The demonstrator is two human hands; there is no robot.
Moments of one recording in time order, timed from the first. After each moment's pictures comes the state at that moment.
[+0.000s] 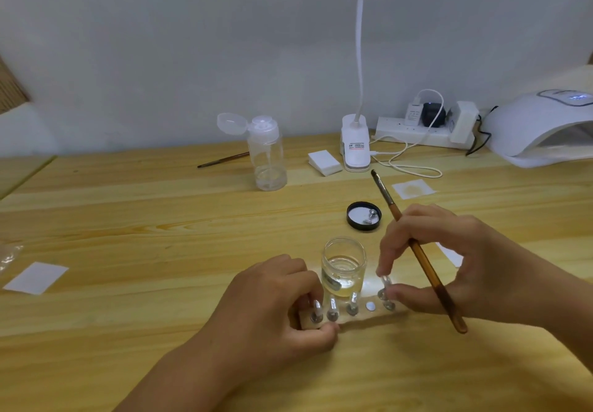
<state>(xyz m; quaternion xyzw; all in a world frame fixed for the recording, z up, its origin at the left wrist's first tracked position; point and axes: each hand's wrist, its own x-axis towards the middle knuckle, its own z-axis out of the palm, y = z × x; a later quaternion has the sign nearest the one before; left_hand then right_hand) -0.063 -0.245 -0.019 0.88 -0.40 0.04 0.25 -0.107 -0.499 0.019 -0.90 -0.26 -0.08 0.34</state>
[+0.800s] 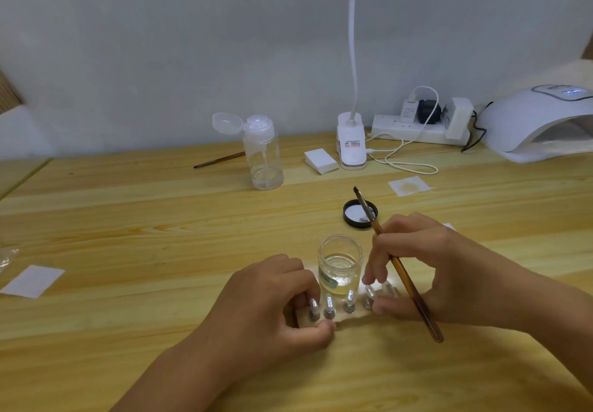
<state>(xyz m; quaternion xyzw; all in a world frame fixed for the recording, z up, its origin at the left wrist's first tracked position) -0.061 -0.242 -0.020 0.87 -0.41 0.04 0.27 -0.105 -0.493 0.007 -0.93 -0.22 -0.04 0.28</state>
